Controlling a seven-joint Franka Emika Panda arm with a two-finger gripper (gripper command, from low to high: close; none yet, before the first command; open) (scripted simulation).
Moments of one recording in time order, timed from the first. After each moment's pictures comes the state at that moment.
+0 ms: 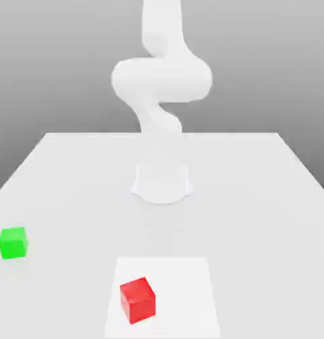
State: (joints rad) arm -0.05 -0.71 0.04 -2.33 -0.01 2.34 0.91
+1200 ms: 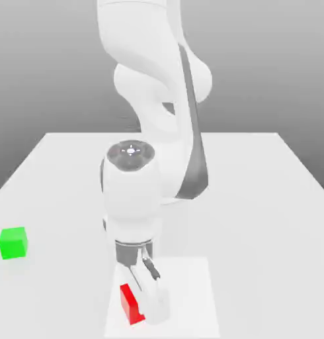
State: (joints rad) arm -0.26 0.33 0.13 -2.55 -0.16 2.88 1.93
